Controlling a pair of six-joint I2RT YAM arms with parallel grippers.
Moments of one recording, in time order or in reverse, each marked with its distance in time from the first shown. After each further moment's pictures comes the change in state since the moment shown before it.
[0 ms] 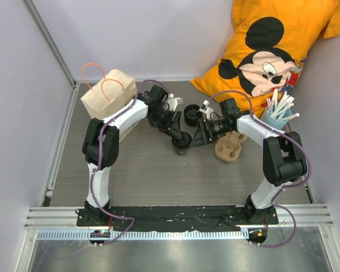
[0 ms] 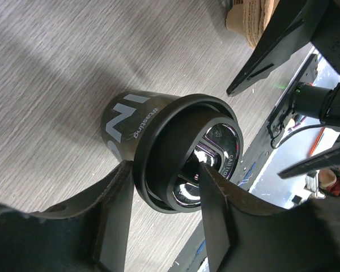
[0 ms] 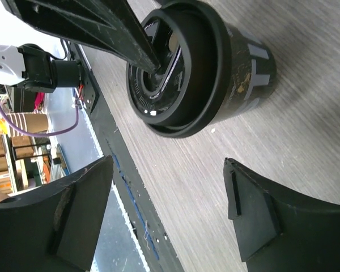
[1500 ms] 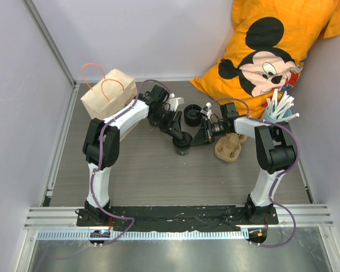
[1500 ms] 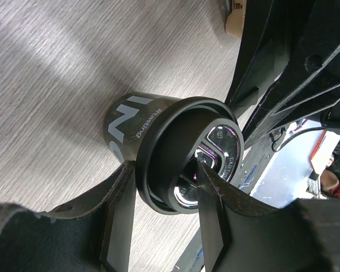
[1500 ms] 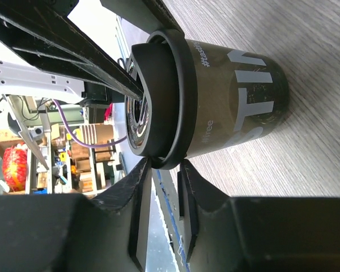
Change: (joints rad) left arm -0.013 0.006 0.000 0.022 -0.010 -0.014; right arm -0.043 0.168 -0.046 0.251 -0.222 0.234
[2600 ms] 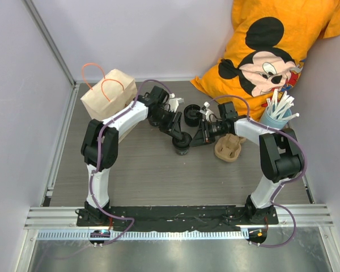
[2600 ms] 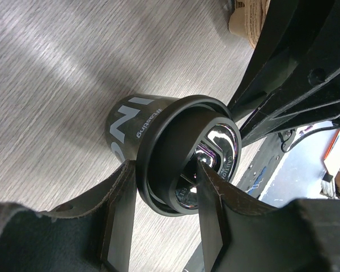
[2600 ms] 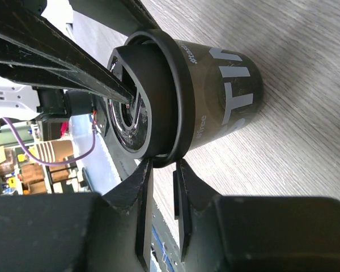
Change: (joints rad) left arm -0.006 -0.028 -0.046 0.043 -0.021 0.023; right arm 0.055 -0.106 -0.027 -0.026 0.238 0.004
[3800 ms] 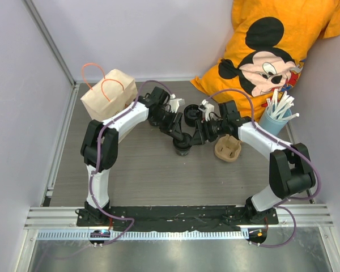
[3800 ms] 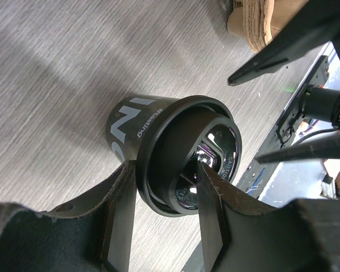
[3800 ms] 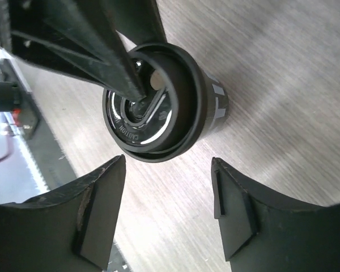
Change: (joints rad) left arm -0.010 -0.011 -0.013 0.011 -0.011 -0.012; right arm 0.048 -0.178 -0.013 -0.039 0.211 -0.199
